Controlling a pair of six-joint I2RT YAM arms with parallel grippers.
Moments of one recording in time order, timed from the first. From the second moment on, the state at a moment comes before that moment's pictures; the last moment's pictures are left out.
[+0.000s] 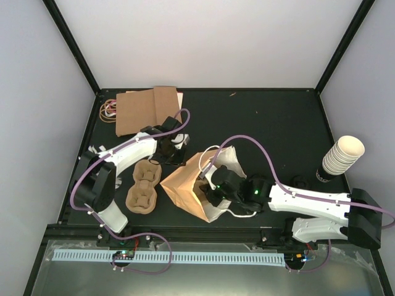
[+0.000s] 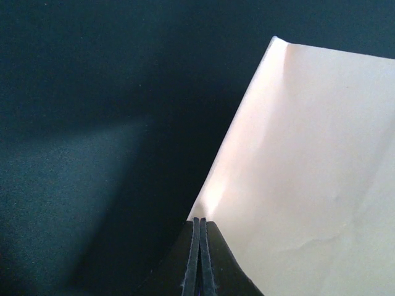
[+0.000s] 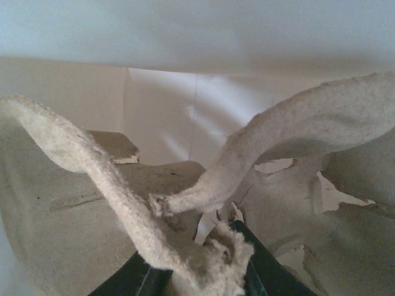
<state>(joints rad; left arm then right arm) -0.51 1.65 1.14 -0.77 0.29 -0.33 1.19 1.18 0.76 -0.32 0.15 0.25</state>
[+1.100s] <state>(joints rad) -0.52 1.65 1.14 -0.75 0.34 -0.33 1.20 1.24 0.73 -0.18 0.17 0.25</state>
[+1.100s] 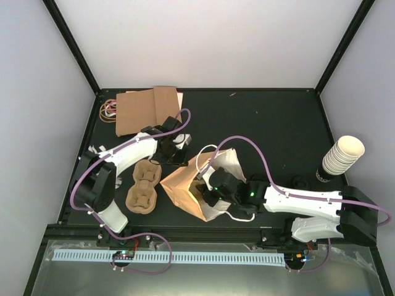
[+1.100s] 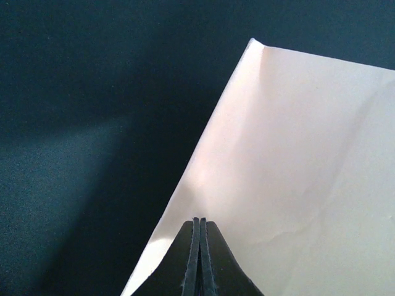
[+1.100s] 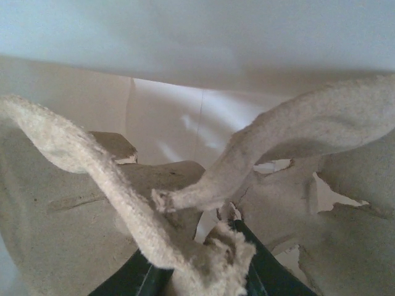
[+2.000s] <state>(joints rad) -0.53 1.65 1.14 -0.75 0.36 -0.33 1.20 1.34 0.69 -0.05 0.21 0.26</state>
